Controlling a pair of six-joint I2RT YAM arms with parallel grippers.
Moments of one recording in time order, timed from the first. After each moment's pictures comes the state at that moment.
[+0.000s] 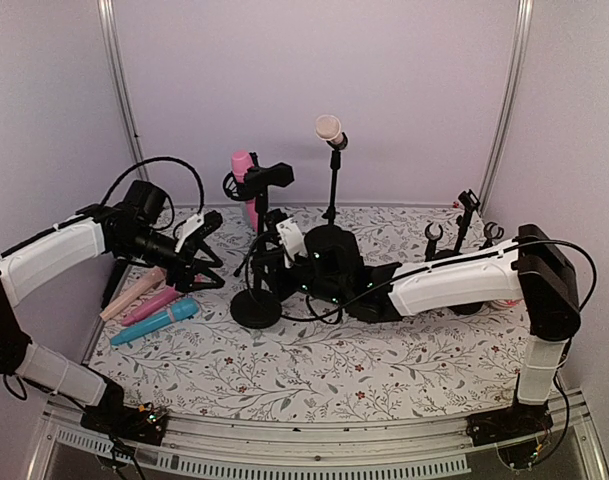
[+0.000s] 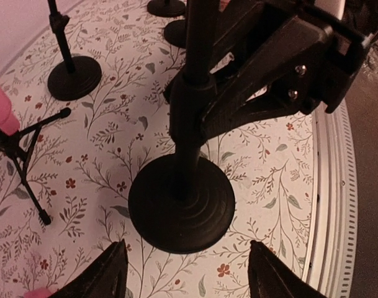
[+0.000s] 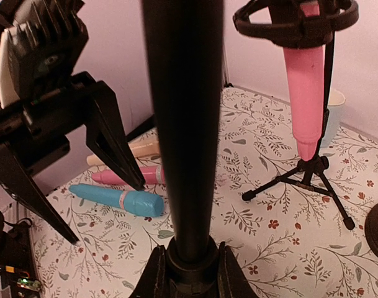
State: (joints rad) left arm -0.30 1.32 1.03 -0.72 0.75 0.66; right arm 1.12 1.94 1.29 0.40 0.18 0.24
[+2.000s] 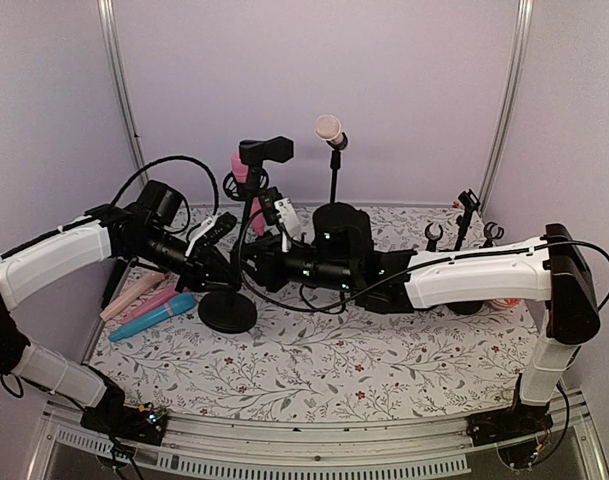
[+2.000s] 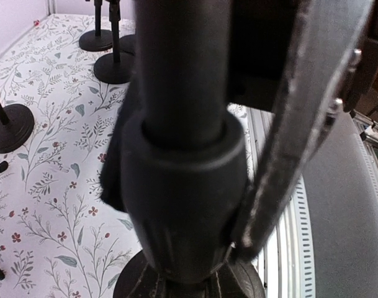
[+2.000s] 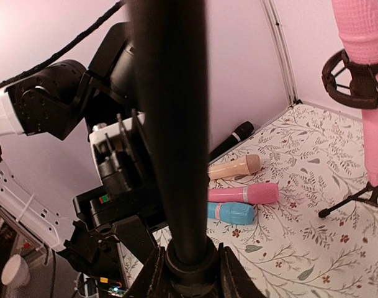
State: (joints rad) left arm -0.46 1.34 1.07 -0.70 0.94 0.59; right arm 1.14 1.82 1.35 0.37 -0.04 0.39
